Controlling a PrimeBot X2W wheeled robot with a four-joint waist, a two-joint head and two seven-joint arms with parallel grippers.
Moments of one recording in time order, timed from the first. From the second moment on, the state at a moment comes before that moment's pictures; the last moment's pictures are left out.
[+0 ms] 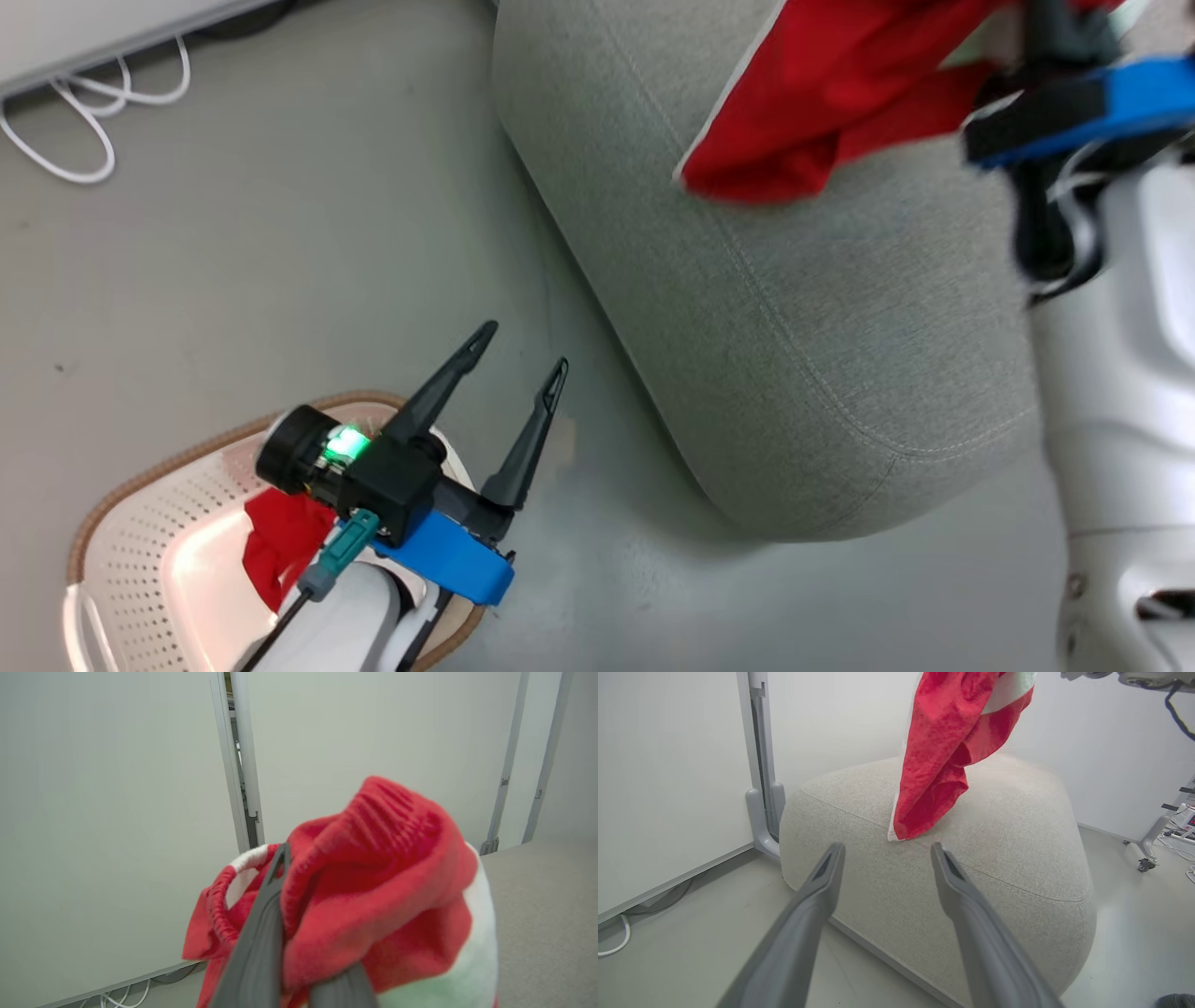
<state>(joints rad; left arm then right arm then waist) -0.32 0.25 -0.54 0.19 -0.24 -0.12 -0.24 -0.94 -0.07 -0.07 0.63 0.26 0.13 -0.24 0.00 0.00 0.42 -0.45</state>
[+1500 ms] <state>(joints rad) -0.34 0.40 -0.53 -0.12 -0.20 -0.07 -0.11 -1.00 -0.23 -0.43 1.04 0.19 0.13 -0.26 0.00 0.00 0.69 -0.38</state>
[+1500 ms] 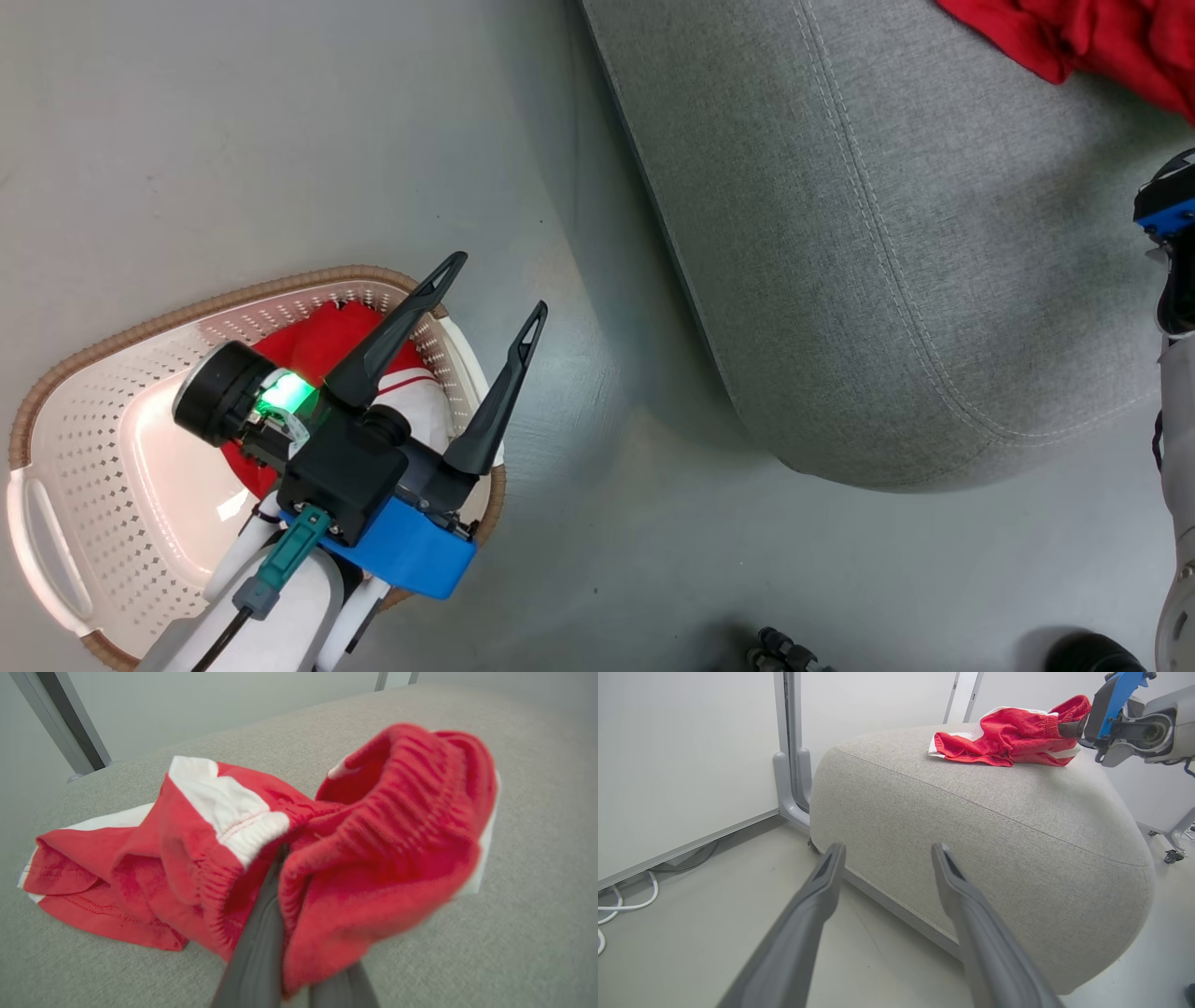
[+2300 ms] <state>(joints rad) -0.37 0.37 -0.57 -0.06 -0.22 -0.06 -0.15 -1.02 -0.23 -0.44 1.04 0.13 0.13 -0.26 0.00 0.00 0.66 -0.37</state>
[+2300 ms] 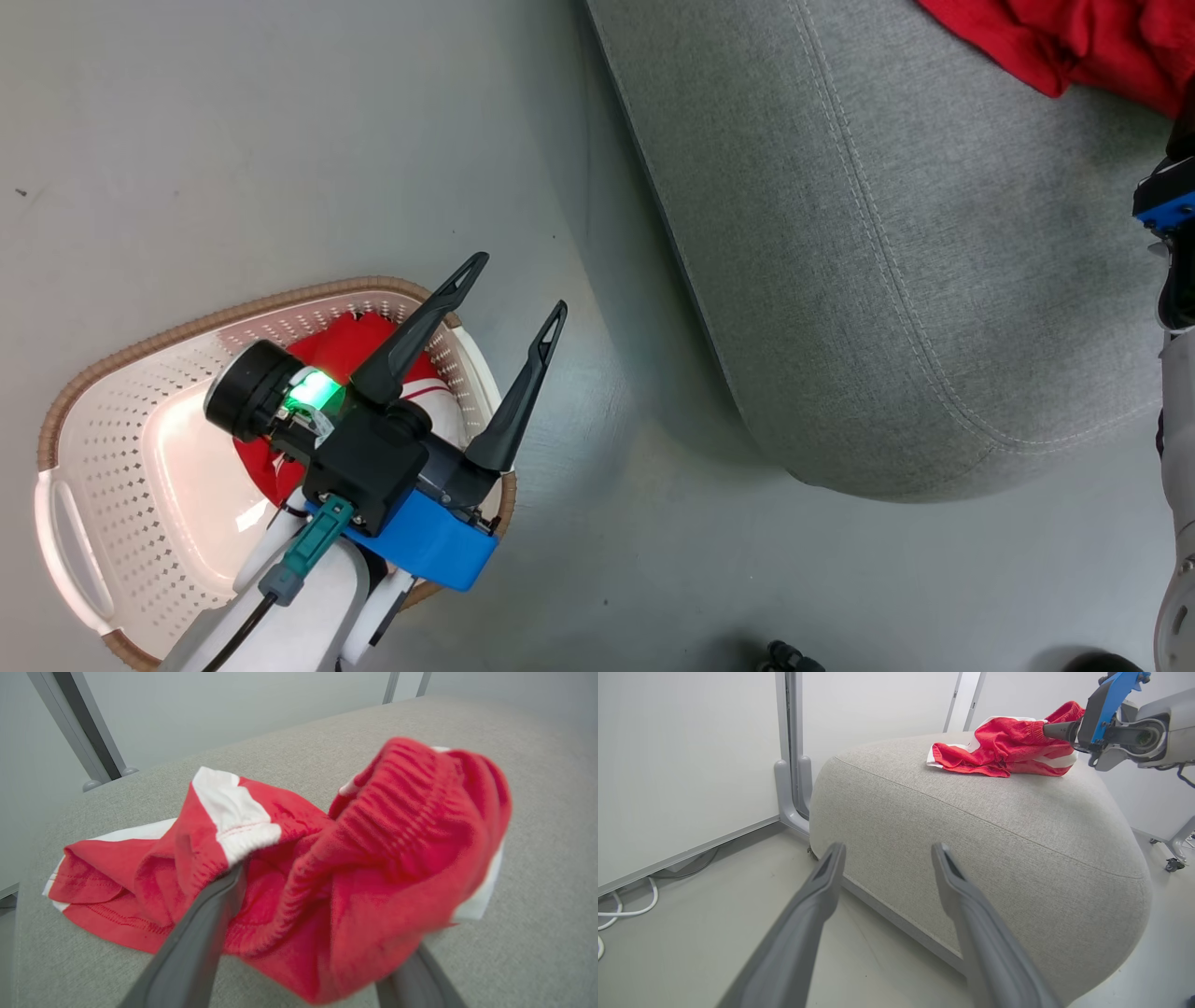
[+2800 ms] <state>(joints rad) -0.38 0.33 -0.58 0.05 -0.26 -0.06 -0.21 -0.93 -0.20 -0.42 1.03 0.12 0.13 -0.26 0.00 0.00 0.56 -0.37</state>
